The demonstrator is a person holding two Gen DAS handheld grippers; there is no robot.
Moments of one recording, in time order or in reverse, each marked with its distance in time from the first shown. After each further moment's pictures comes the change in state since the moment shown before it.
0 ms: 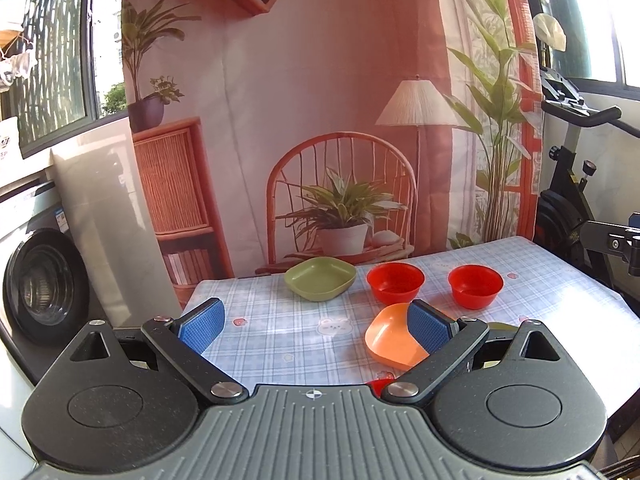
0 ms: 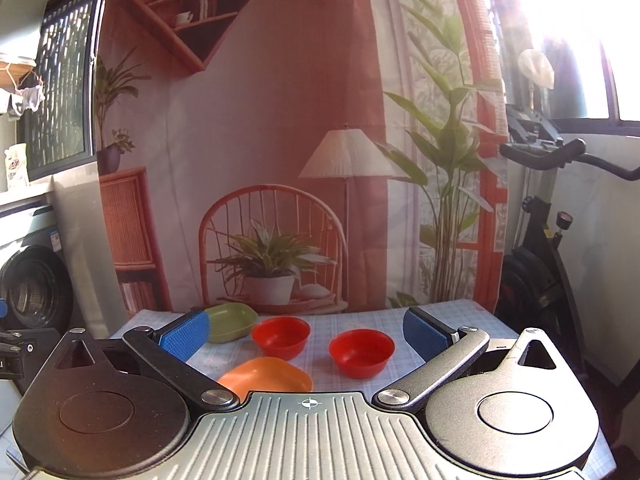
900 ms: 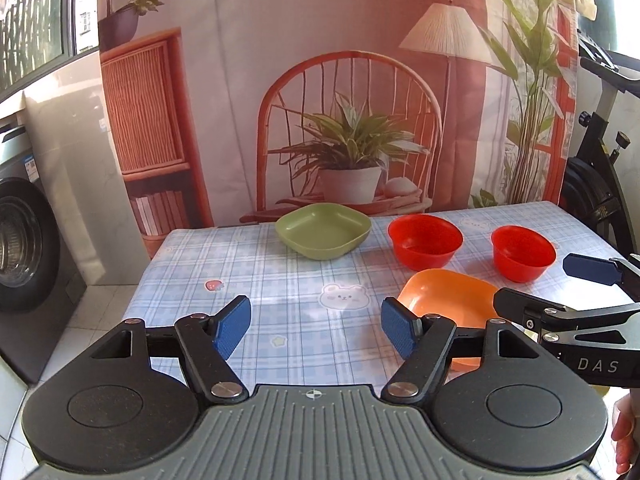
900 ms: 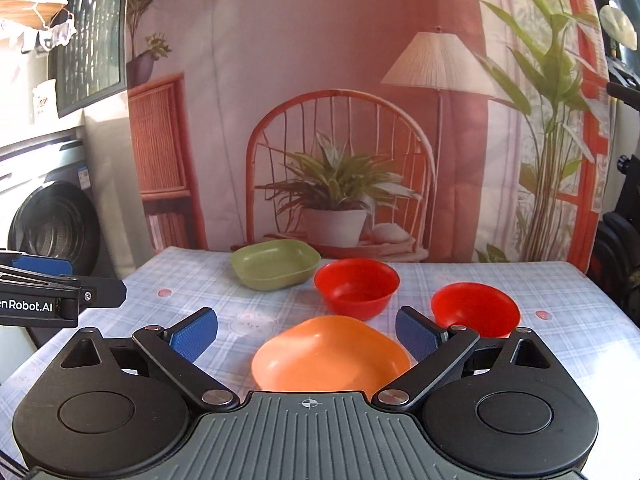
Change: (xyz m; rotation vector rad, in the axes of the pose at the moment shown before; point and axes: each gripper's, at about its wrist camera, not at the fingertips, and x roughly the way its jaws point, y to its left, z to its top) left arm 0.158 0.017 -0.046 -0.036 0.169 -0.025; right arm 0.176 0.071 -0.103 -0.082 0.240 0.141
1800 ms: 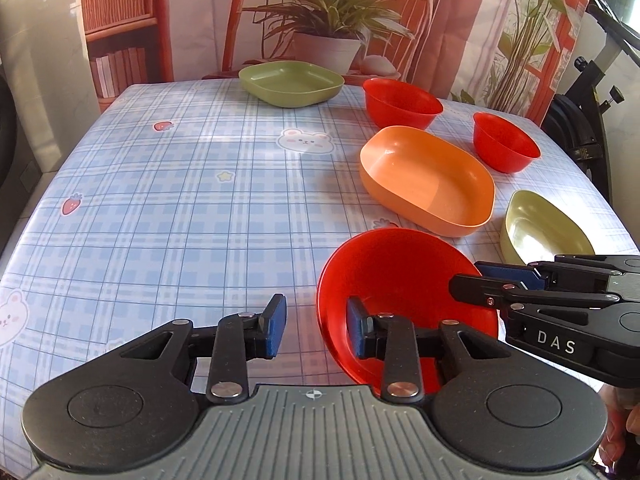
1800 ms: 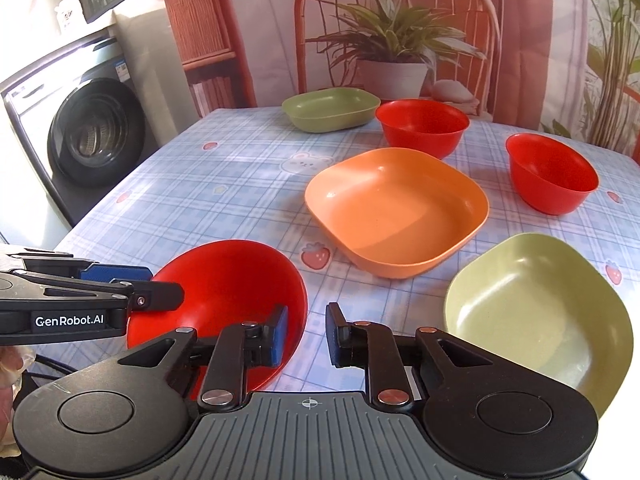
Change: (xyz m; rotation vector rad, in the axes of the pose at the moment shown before) left arm 0.037 -0.002 -0.079 -0.109 0.301 -0.138; right arm 0.026 0.014 -0.059 -0.004 0.357 0.160
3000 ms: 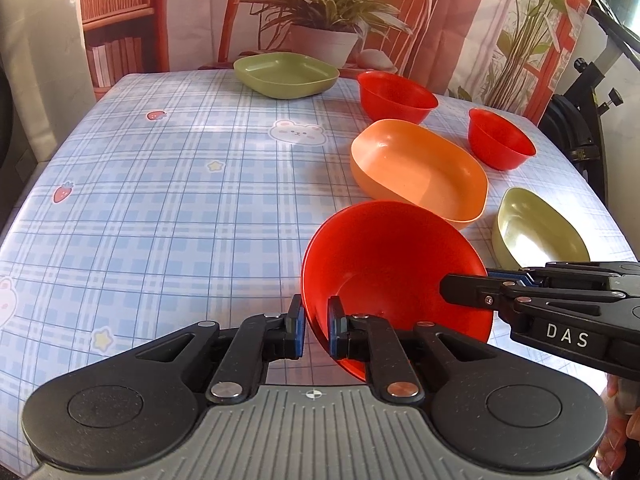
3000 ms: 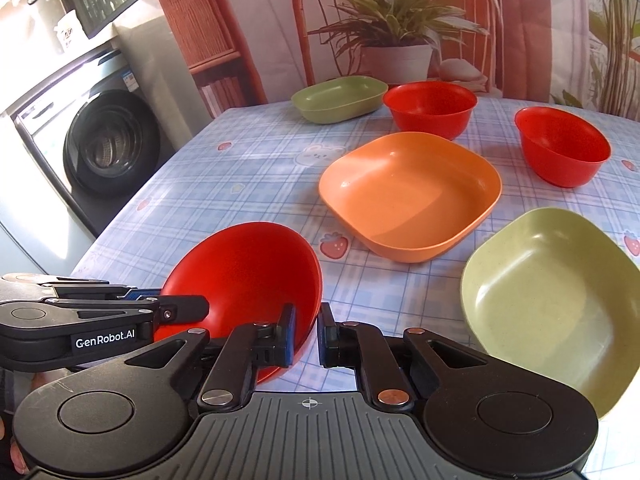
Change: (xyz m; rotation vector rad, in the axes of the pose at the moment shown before) left arm 0.002 -0.004 0.005 -0.010 0.005 -0.015; right arm -0.003 -0.011 0.006 0.086 0.019 0.088
